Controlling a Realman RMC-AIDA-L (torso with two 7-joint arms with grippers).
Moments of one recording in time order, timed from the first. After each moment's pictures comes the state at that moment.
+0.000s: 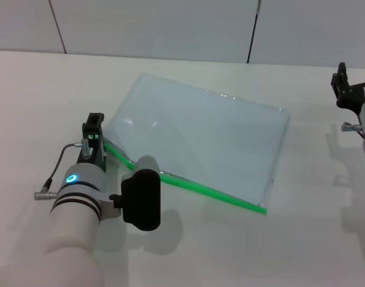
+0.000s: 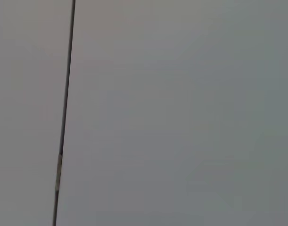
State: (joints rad) left arm -0.56 -2.04 2.85 0.87 0.85 -1.05 -0.74; right arm 0.45 2.02 -2.49 -0.76 -1.50 0.95 2.39
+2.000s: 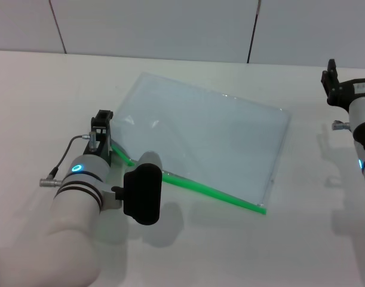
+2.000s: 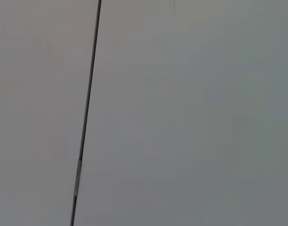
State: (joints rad) left arm -0.61 -2.03 2.86 0.78 0.85 -0.93 -0.76; right arm 0.45 2.02 -2.49 -0.82 -1.50 0.95 2.31
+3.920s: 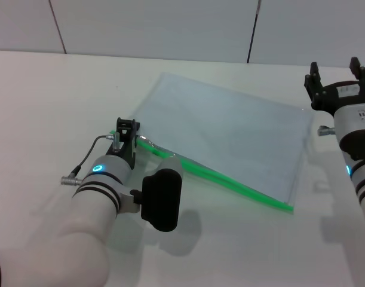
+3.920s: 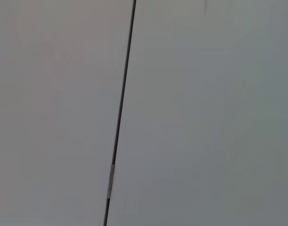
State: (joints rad) left arm -0.62 -2.04 2.85 0.82 0.91 -0.89 -0.76; right arm 0.44 2.02 -2.55 -0.84 -1.51 0.96 2.31
